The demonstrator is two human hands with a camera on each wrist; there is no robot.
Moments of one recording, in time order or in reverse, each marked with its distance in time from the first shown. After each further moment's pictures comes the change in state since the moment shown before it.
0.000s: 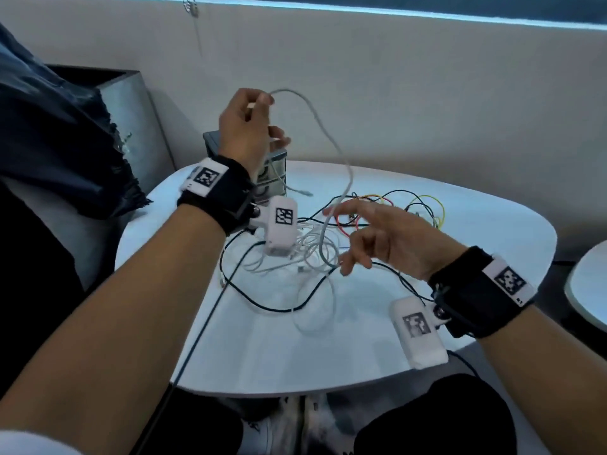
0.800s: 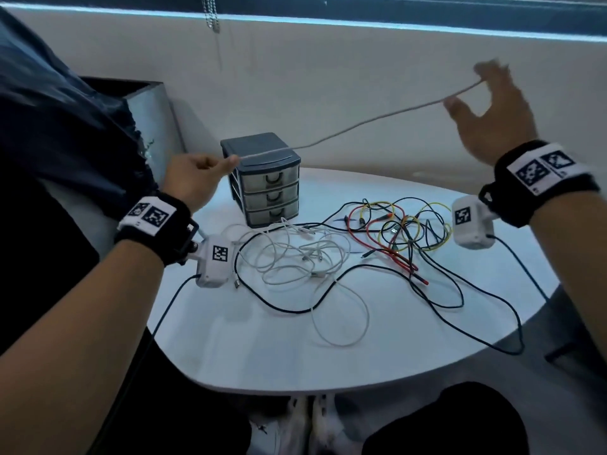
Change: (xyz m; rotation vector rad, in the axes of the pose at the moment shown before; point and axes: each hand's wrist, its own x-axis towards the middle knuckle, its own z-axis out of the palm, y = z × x) left_hand -0.009 -0.012 -0.120 0.648 0.036 -0.078; right_hand 0.034 -0.092 -0.127 -1.076 0.981 -0.252
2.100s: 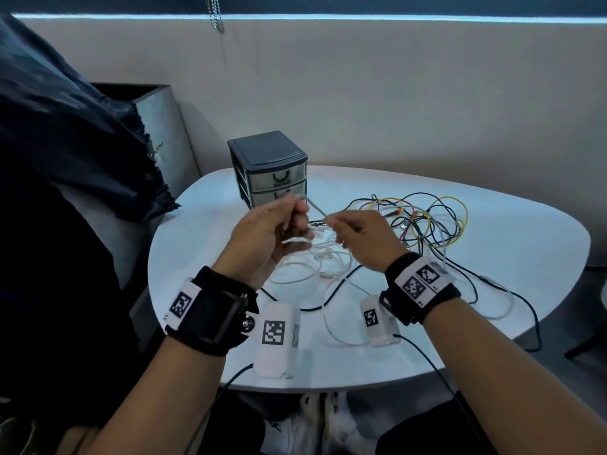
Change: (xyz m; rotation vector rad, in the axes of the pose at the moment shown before) left_hand -0.117 0.037 0.041 -0.810 -0.521 -0.214; right_hand -0.152 -0.060 0.129 0.455 -0.520 -0.026
